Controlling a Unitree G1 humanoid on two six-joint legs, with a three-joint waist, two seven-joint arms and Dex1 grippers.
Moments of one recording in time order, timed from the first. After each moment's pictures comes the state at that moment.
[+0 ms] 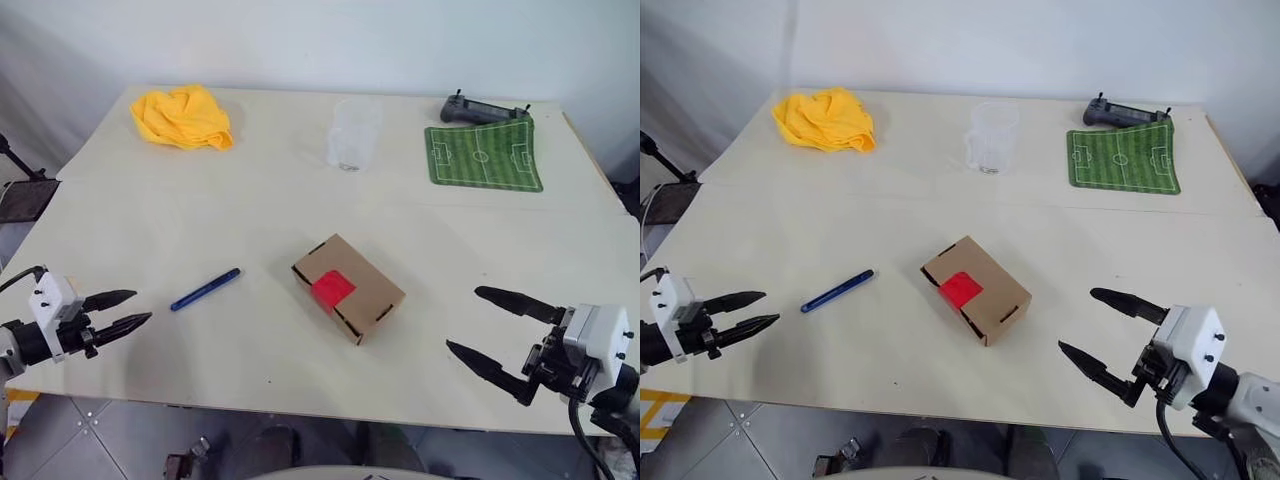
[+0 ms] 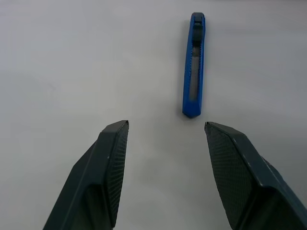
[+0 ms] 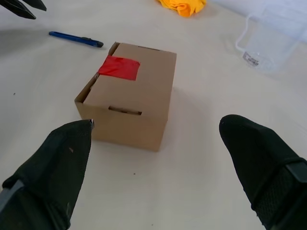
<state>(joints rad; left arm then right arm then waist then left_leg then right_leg) -0.01 0.90 0.43 0.35 -0.41 -0.01 -1.15 0.41 -0.70 -0.50 -0.69 0.65 0.24 0.90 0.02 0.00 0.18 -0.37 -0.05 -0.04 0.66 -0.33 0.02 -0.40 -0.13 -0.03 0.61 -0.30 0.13</state>
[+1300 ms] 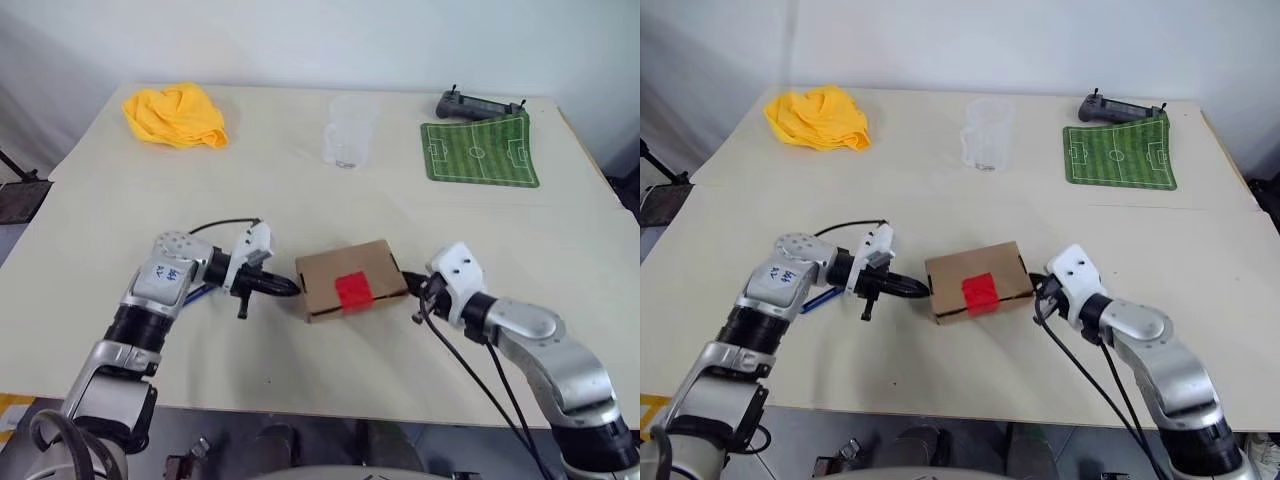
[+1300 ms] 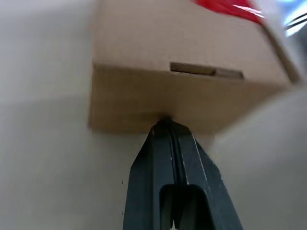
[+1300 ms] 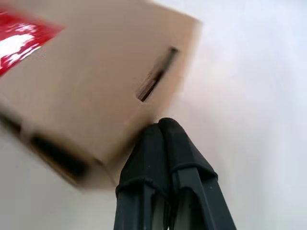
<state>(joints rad) -0.67 0.57 -0.21 0.23 -0.21 0.50 -1.37 -0.22 -0.60 0.04 -0.40 0.27 0.64 0.52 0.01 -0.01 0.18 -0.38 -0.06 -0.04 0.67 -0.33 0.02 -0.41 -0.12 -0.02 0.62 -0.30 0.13</state>
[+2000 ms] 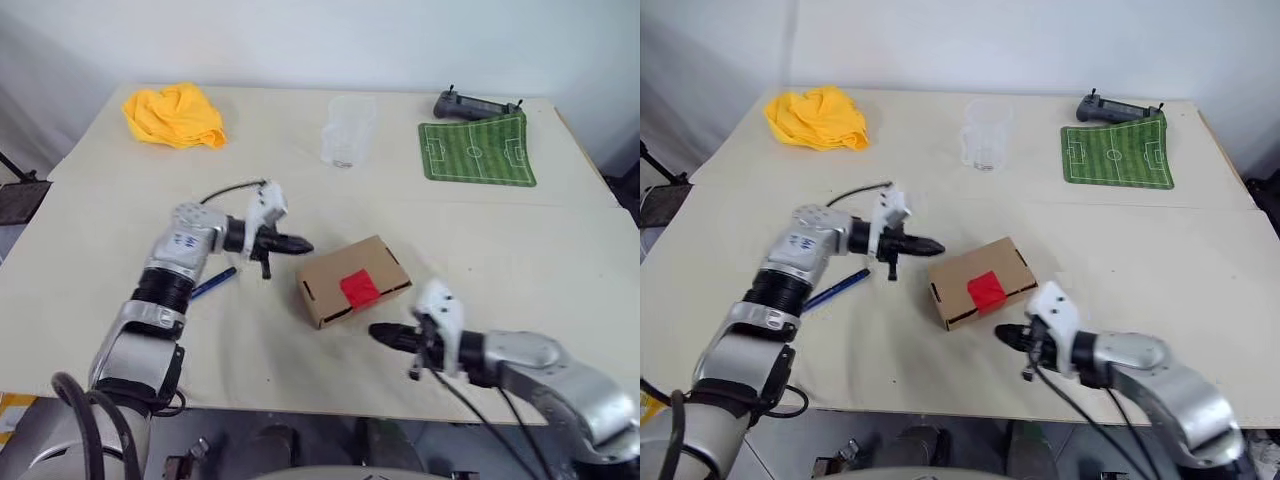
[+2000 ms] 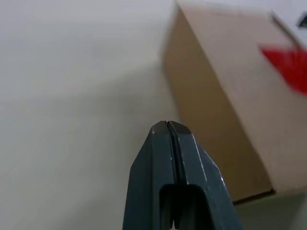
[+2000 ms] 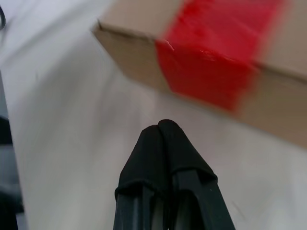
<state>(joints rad) -0.93 0.44 -0.24 0.62 -0.14 0.33 -1.26 -0.13 -0.60 0.11 -0.65 0.53 0.90 0.62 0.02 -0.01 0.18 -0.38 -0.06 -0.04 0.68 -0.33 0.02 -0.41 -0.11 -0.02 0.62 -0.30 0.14</state>
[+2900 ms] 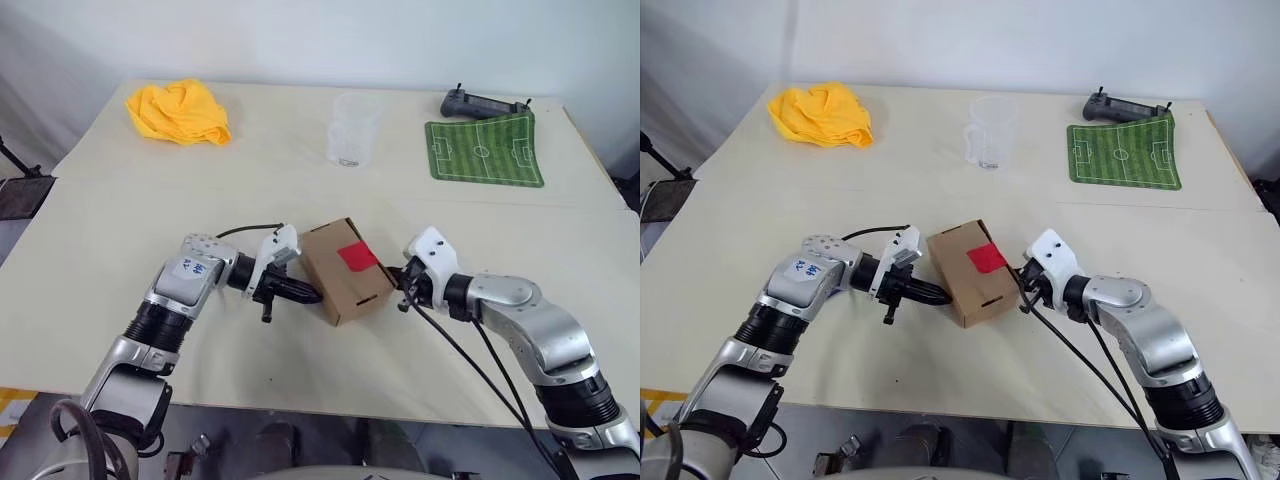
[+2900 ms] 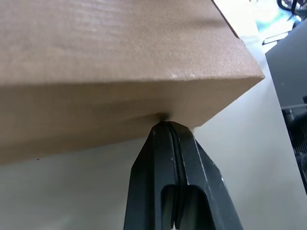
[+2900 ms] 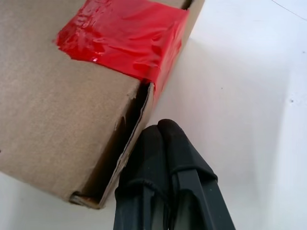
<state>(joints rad) -0.73 0.51 -0.24 0.20 -0.23 0.69 -1.29 -0.38 -0.63 0.12 -0.32 0.35 0.78 0.67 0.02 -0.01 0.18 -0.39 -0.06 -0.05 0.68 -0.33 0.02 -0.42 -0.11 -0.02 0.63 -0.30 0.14</state>
